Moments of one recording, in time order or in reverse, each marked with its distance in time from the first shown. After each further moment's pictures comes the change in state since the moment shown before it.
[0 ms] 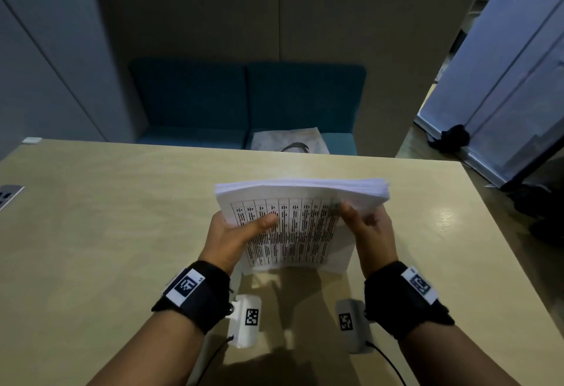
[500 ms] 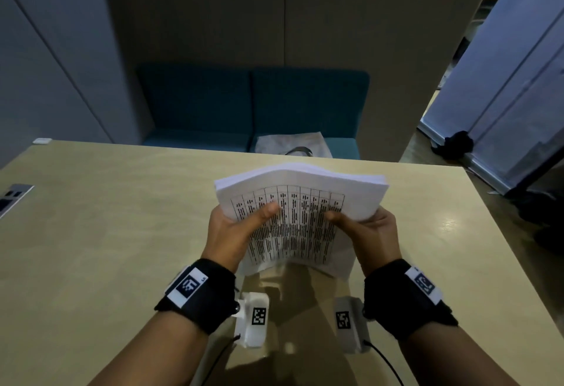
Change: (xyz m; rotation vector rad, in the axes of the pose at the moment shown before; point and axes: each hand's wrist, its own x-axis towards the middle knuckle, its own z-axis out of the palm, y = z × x) left_hand -0.010 0.022 0.008 -0.019 0.063 0.092; right_hand -0.007 -0.018 0.010 0.007 -0.047 -0.001
